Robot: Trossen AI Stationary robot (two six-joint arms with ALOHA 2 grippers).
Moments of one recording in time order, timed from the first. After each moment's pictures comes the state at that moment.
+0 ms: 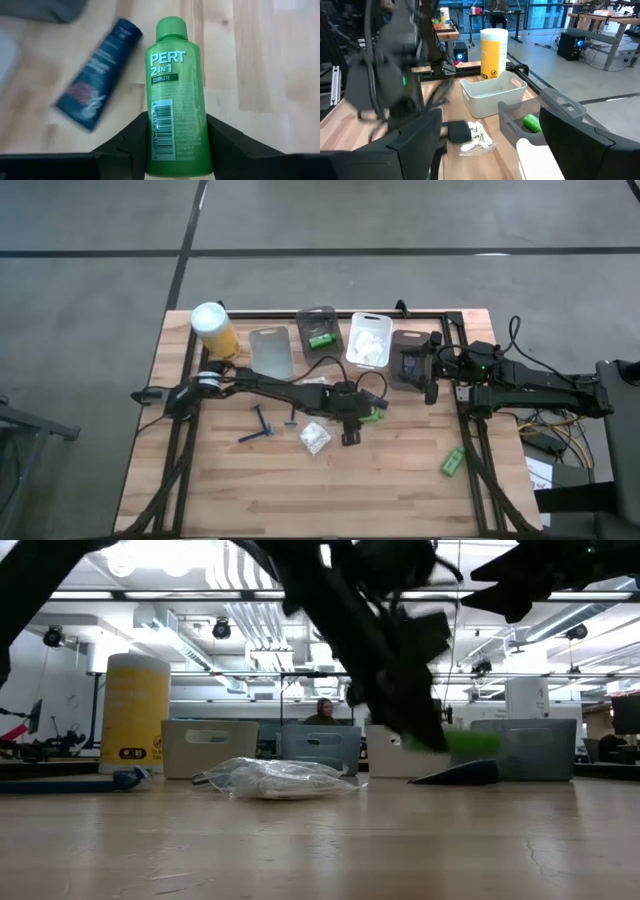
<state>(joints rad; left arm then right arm) -0.08 2.16 1.66 -0.35 -0.12 -0.11 -0.19 0.49 0.45 -0.10 0.00 0.05</state>
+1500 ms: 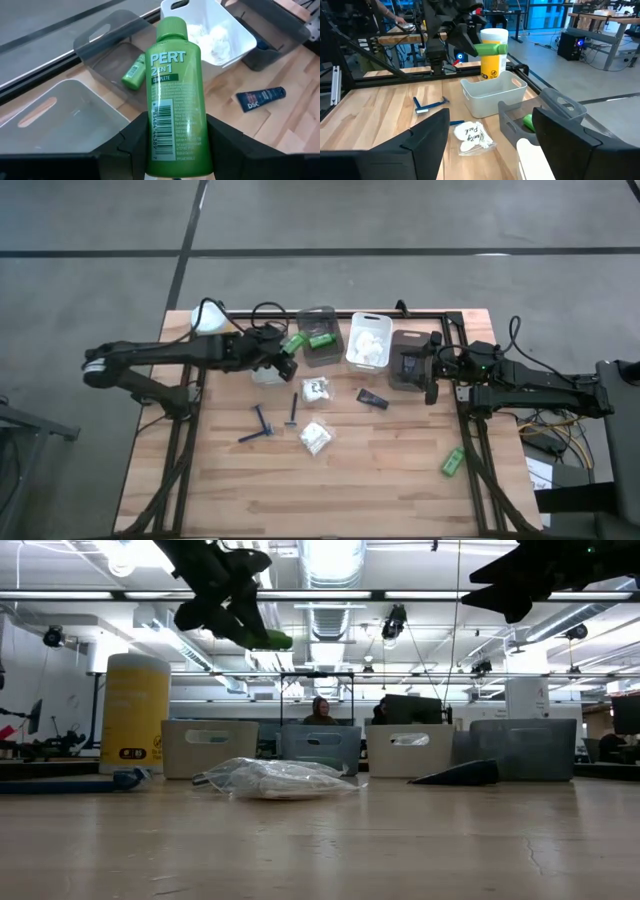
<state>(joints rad) 0.16 1.25 1.08 -0.57 -0.39 -0.58 -0.19 0.49 0.45 -0.10 0.00 0.05</state>
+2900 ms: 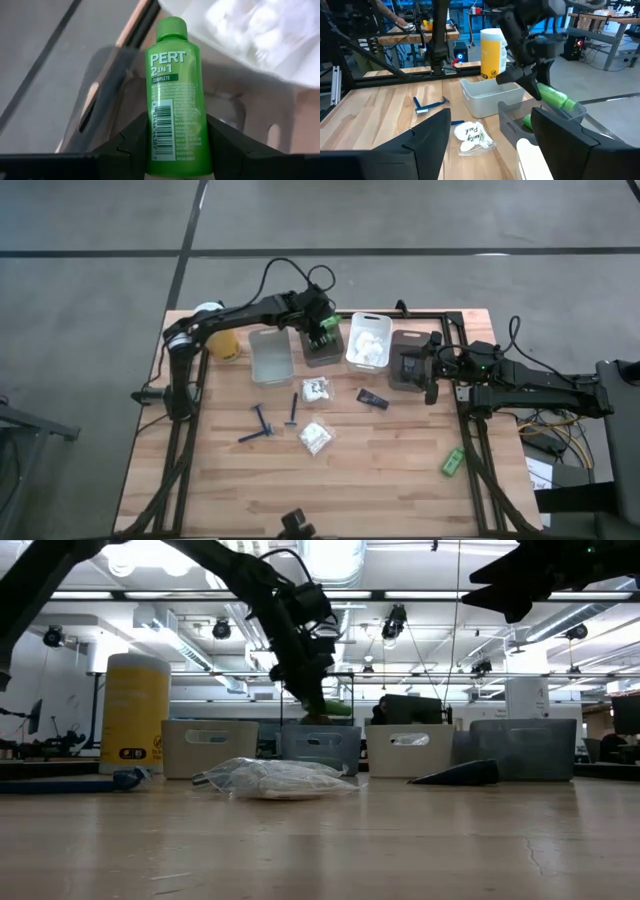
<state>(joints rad) 0.49 1.91 1.61 -0.61 -0.11 0.09 -0.19 0.49 0.45 -0.10 0.00 0.05</state>
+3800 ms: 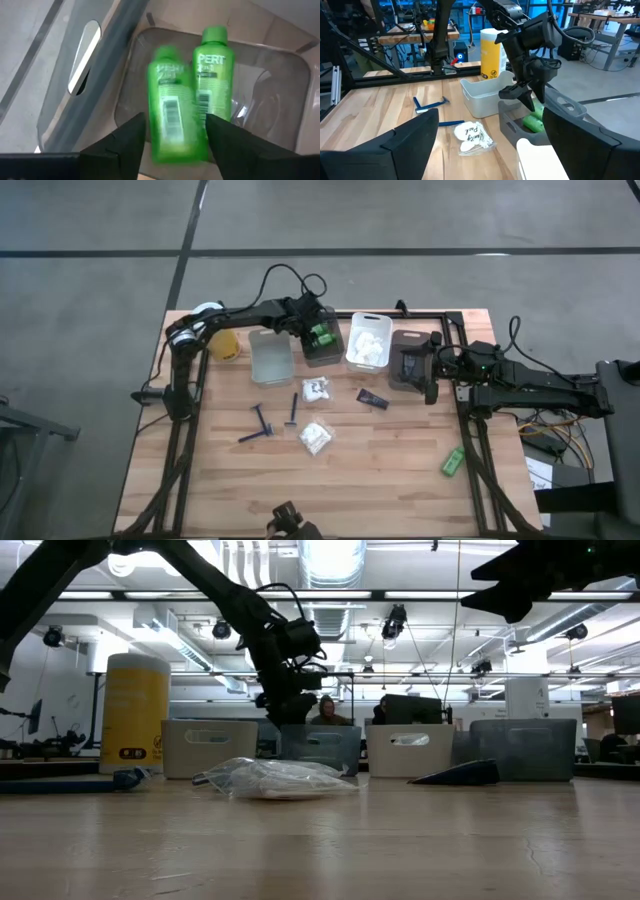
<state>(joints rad) 0.56 1.95 1.46 -0.52 -0.12 0.14 -0.19 0.49 0.45 -0.10 0.00 0.05</state>
